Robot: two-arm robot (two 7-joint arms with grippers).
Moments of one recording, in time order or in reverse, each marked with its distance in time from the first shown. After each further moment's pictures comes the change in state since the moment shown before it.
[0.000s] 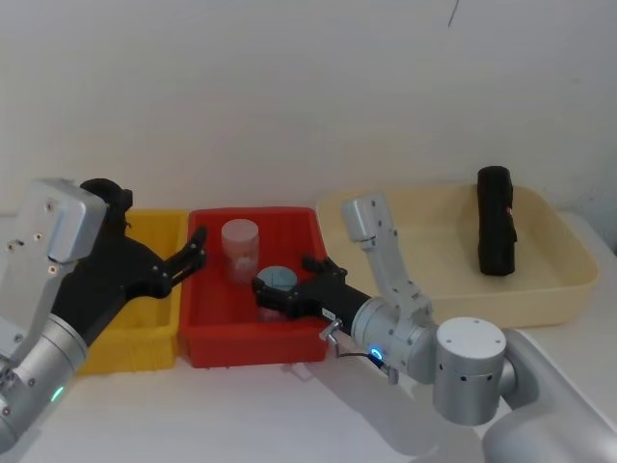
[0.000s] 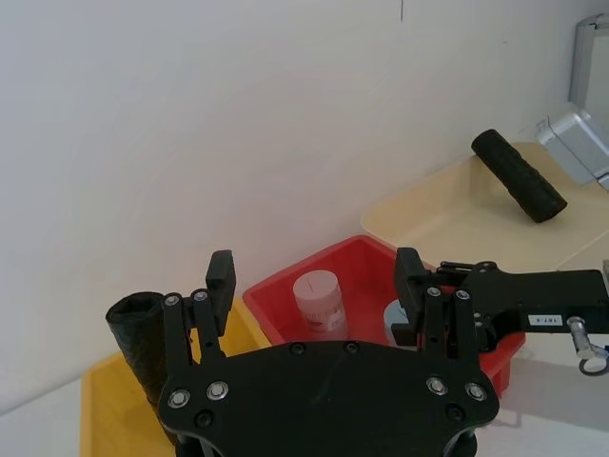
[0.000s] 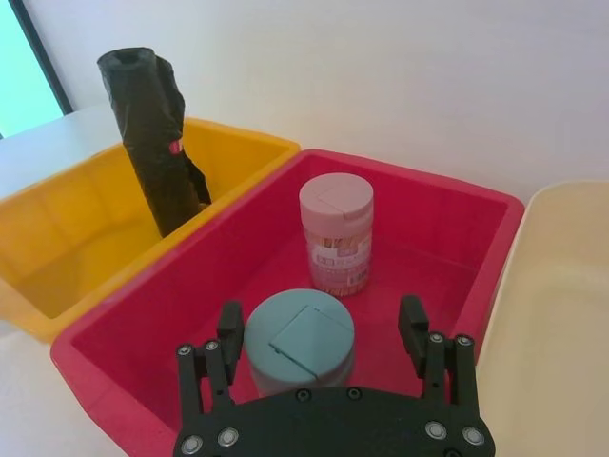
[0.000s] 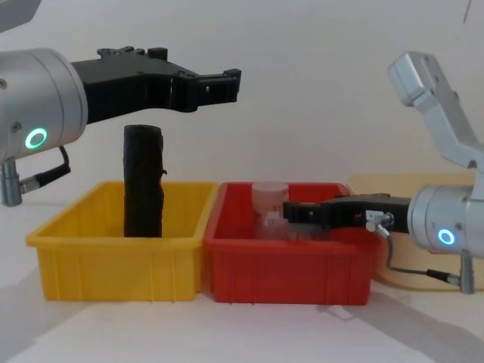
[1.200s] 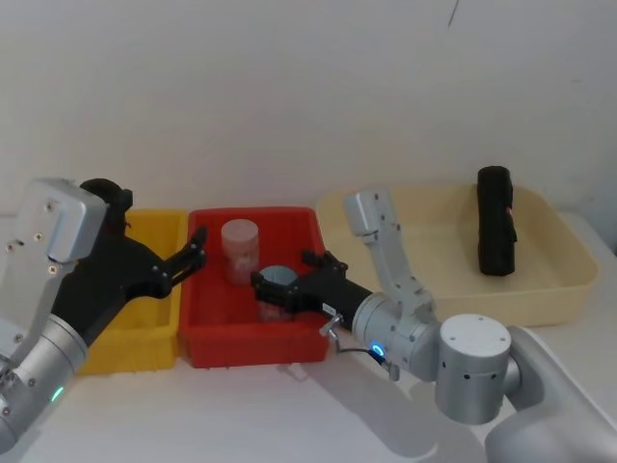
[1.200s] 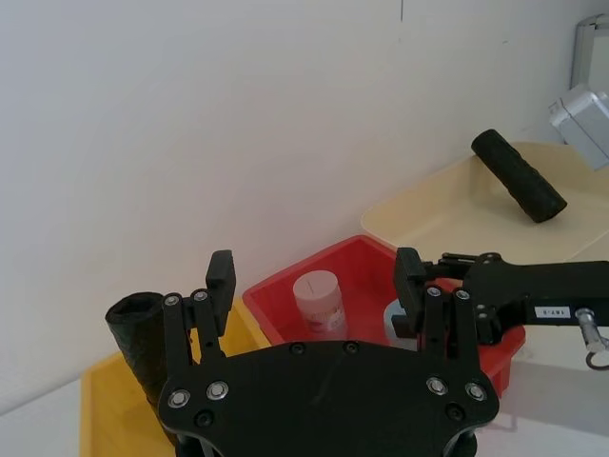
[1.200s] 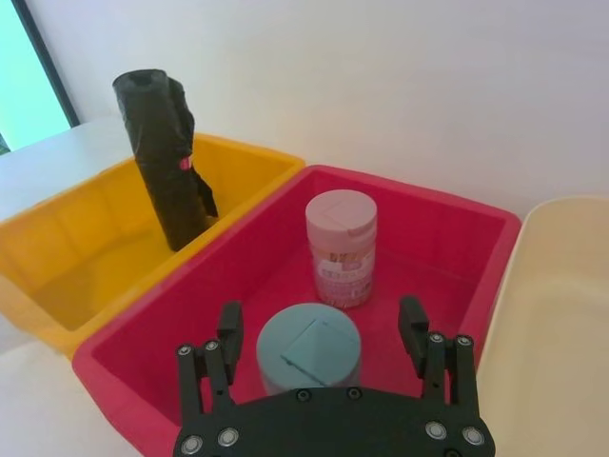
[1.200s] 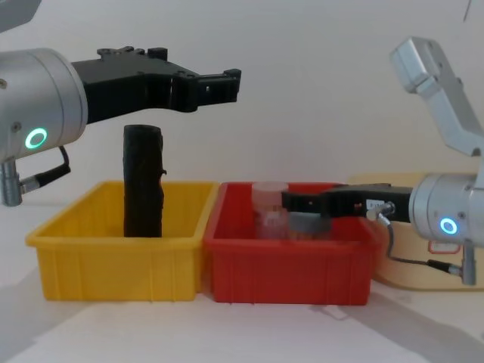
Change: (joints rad) left arm 0.000 0.000 0.000 0.000 0.000 0.000 0.000; right arm -0.024 -0.012 0.027 -0.055 -0.022 0.023 0.008
